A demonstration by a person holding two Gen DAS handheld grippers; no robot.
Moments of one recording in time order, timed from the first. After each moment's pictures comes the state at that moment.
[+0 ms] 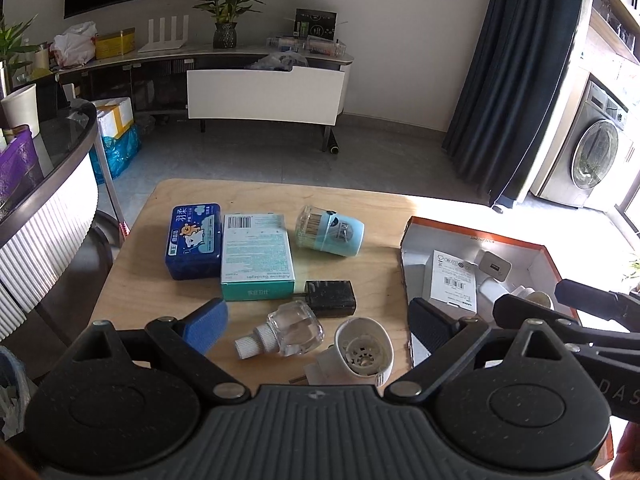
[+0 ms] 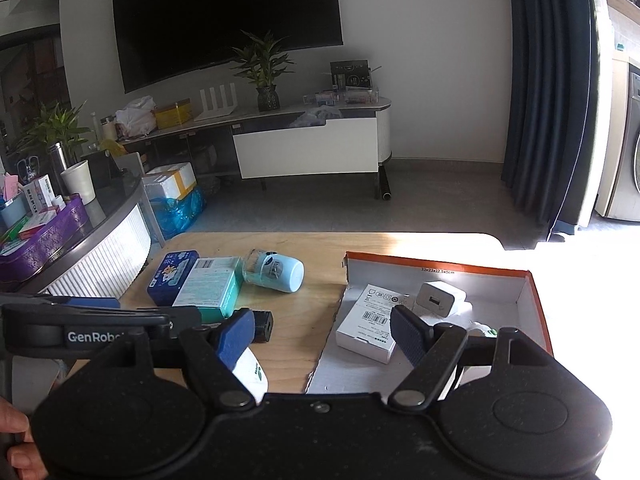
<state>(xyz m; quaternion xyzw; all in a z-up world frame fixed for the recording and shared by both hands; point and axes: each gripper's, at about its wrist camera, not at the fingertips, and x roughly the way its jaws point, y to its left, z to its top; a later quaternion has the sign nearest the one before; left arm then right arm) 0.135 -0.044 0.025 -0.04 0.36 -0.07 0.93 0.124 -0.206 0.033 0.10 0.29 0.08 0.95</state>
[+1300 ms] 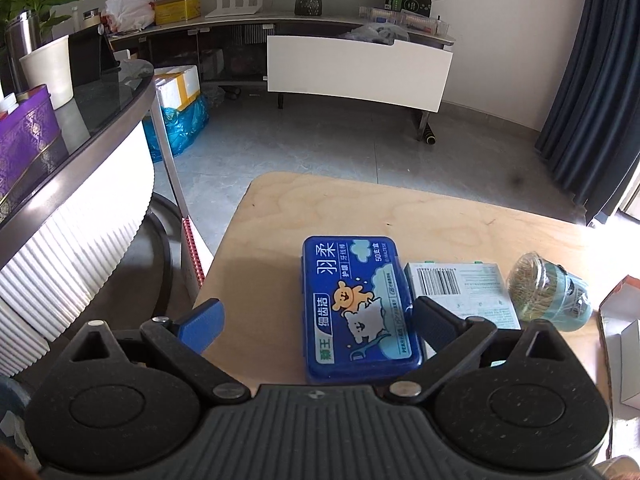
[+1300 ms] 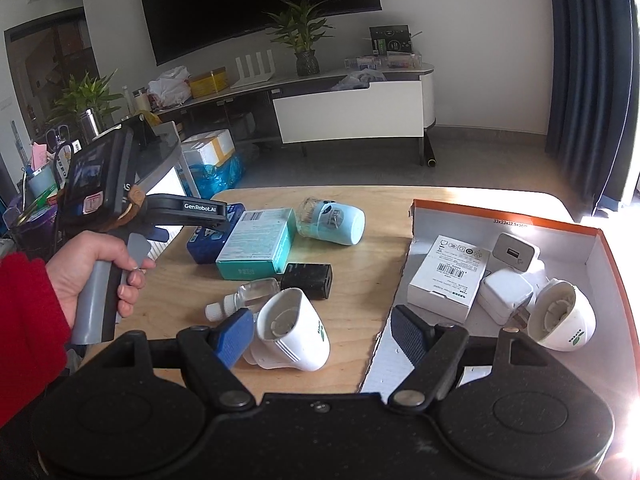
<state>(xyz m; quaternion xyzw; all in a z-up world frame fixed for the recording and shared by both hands) 0.271 0.051 -0.040 -0.03 0.39 0.03 0.92 0.133 -0.169 -0.001 0.11 0.33 0.14 0.93</state>
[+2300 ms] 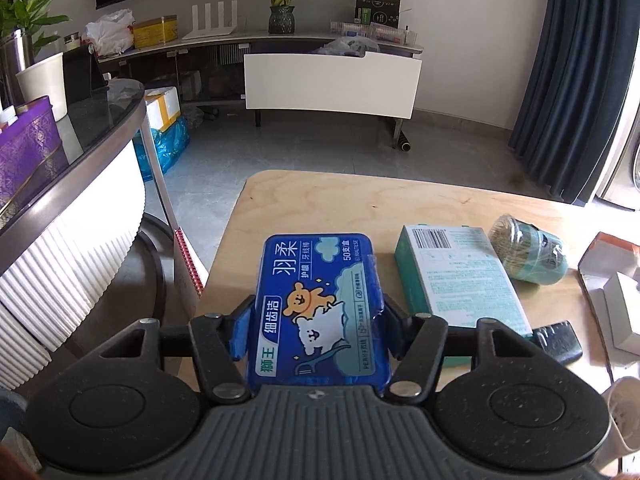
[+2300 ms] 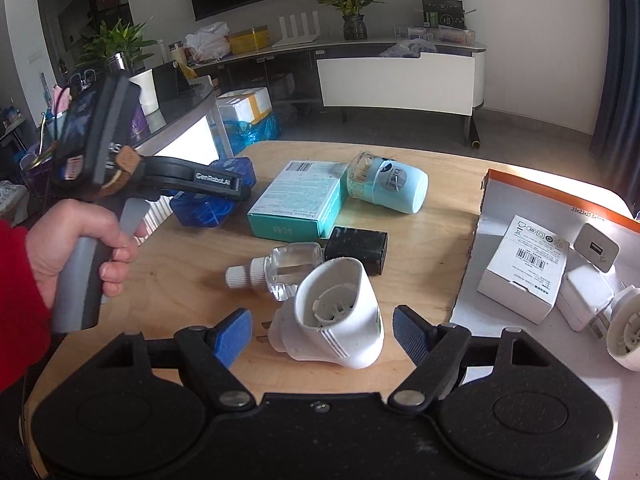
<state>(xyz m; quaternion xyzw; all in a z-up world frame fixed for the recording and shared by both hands) 0.222 0.052 -0.034 -0.01 0.37 -0.01 0.93 0.170 -0.120 -0.037 0.06 0.37 0.20 0.90</state>
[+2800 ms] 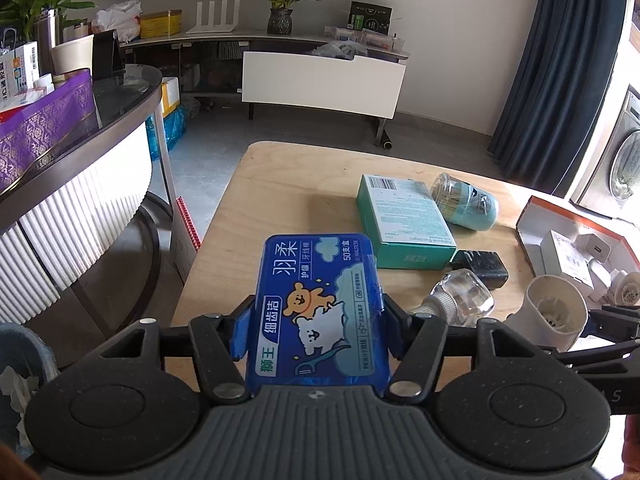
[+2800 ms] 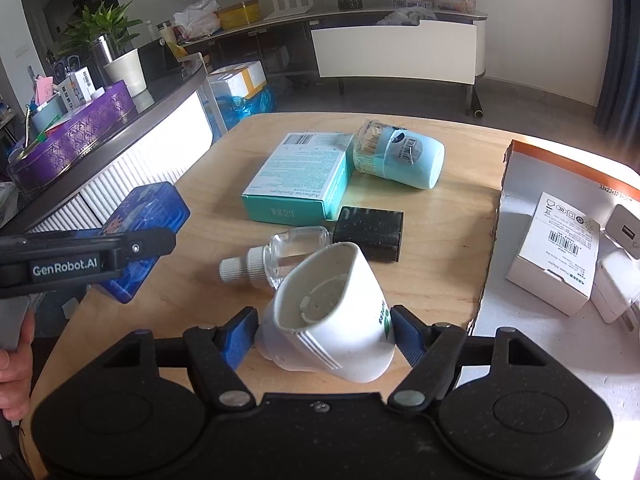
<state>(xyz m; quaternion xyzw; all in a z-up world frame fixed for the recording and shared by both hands) 0.147 0.047 -0.025 -0.05 0.37 -0.03 0.93 0.180 -0.109 -0.039 0.08 0.39 0.20 0.89</state>
